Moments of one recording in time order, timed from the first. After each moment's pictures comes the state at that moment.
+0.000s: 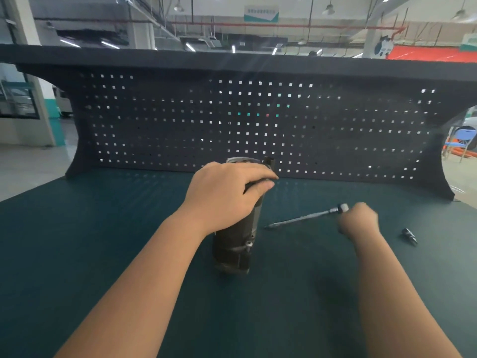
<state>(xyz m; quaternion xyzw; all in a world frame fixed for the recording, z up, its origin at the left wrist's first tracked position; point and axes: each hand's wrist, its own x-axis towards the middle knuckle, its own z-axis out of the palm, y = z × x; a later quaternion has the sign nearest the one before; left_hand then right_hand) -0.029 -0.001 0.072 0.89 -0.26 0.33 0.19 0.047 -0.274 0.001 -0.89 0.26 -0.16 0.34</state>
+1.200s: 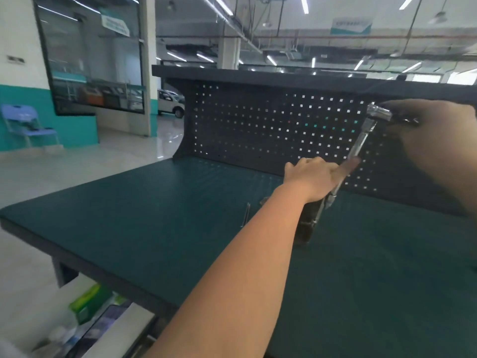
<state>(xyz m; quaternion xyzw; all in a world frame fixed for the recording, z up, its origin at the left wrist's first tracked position) -0.058 -0.023 0.092 0.95 -0.12 0.16 0.23 -0.078 -0.189 0.167 -0.86 -0.17 -0.41 0.26</state>
